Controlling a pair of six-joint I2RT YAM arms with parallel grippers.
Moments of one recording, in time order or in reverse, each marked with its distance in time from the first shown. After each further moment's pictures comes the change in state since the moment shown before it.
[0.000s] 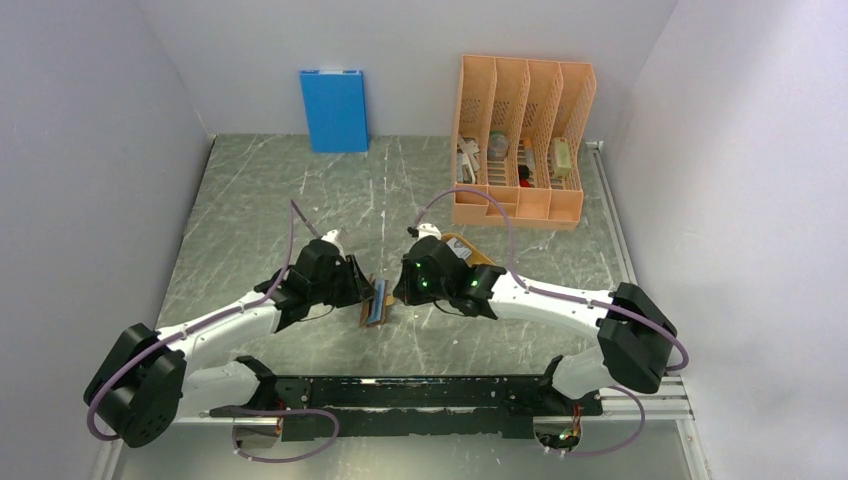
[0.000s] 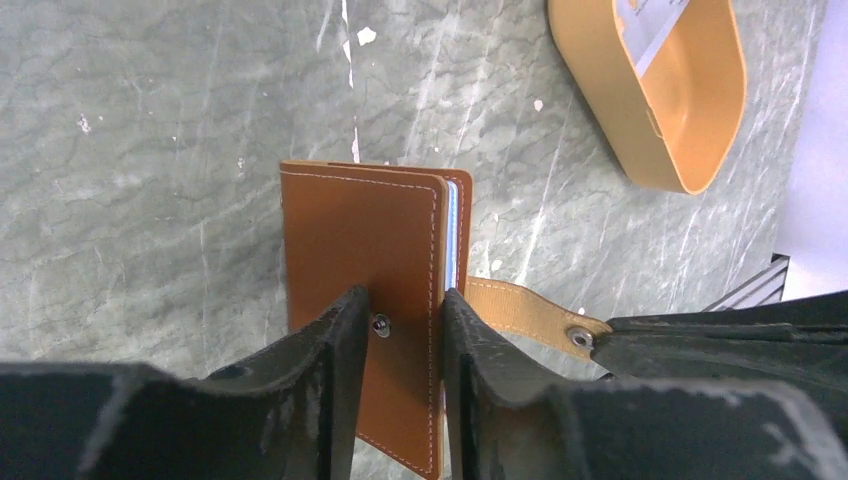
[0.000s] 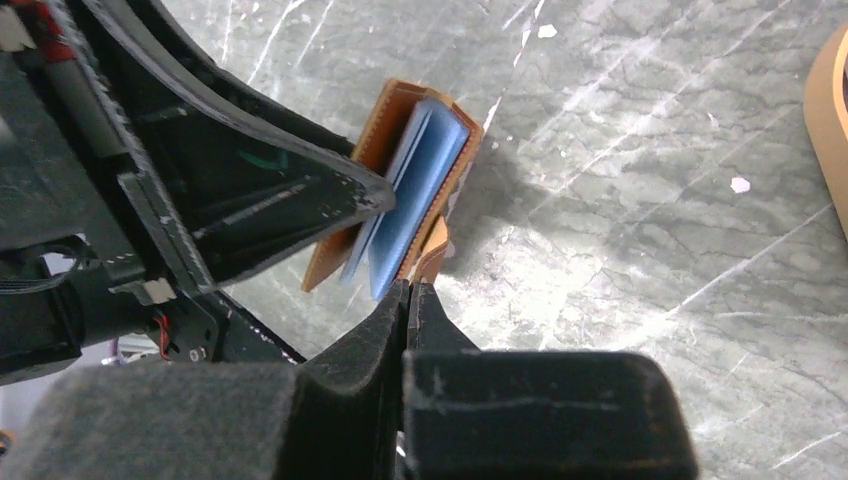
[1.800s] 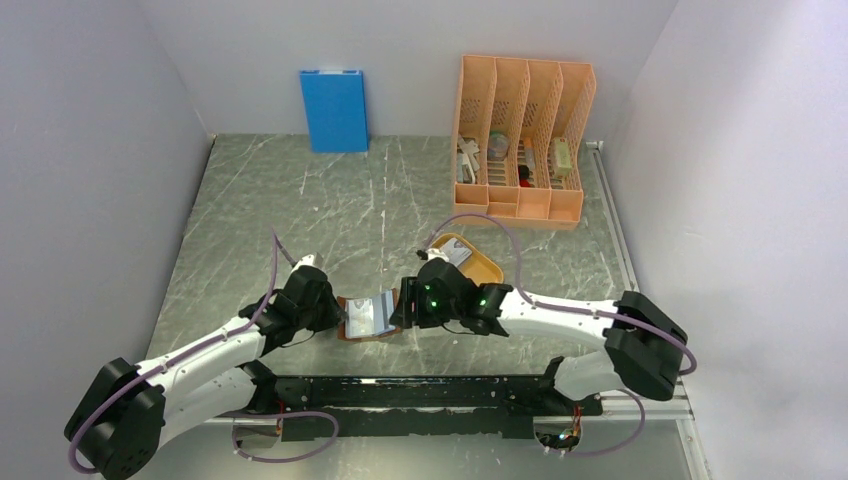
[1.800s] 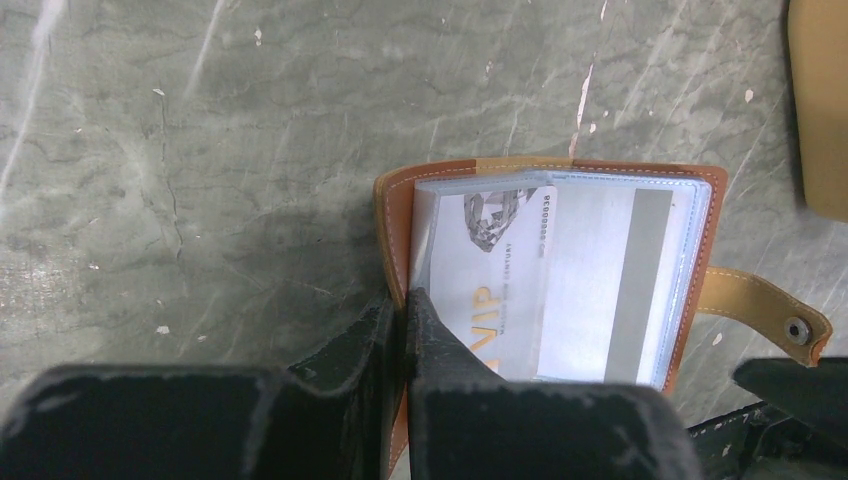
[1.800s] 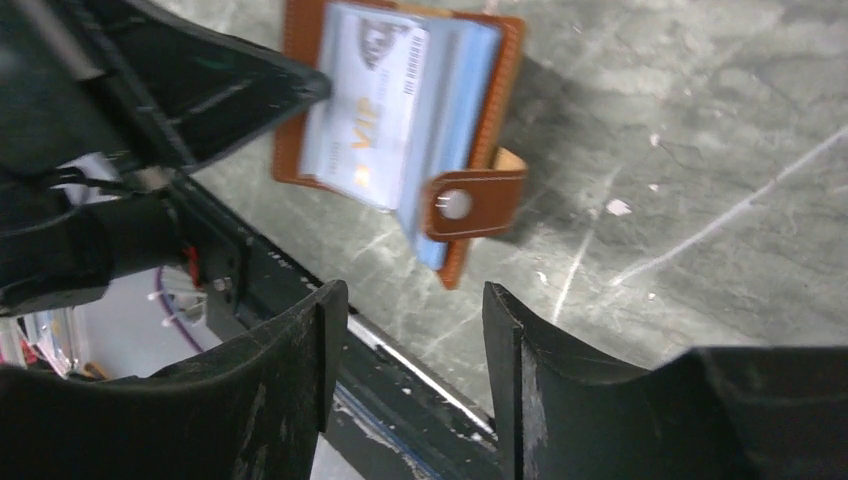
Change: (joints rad) left arm 0.000 -0.204 -0.174 -0.161 -0.178 -0.064; right arm 0.045 -0.093 -0.156 0.043 -0.095 0.149
